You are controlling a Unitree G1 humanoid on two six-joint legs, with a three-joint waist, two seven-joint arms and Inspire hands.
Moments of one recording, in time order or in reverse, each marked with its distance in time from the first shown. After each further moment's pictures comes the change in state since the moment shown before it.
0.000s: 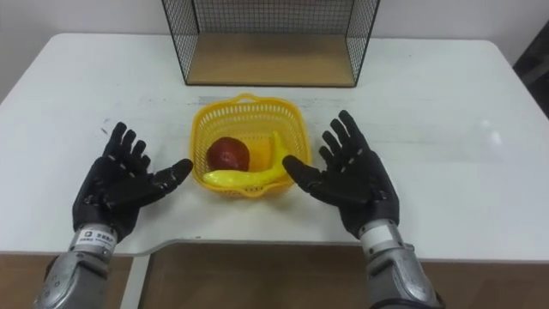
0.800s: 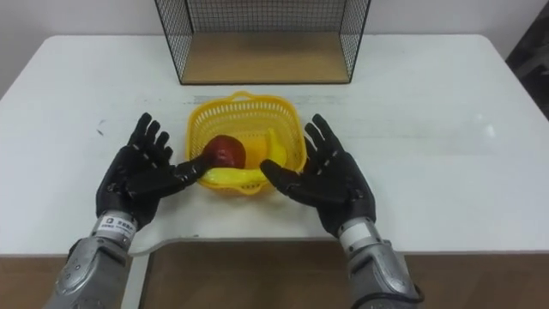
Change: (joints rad) left arm -0.076 0.004 -0.079 0.043 -0.016 -0.001 -0.005; right arm -0.051 0.006 0.084 0.047 0.028 0.000 0.002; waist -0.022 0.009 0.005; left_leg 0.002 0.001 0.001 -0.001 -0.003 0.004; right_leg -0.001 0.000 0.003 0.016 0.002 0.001
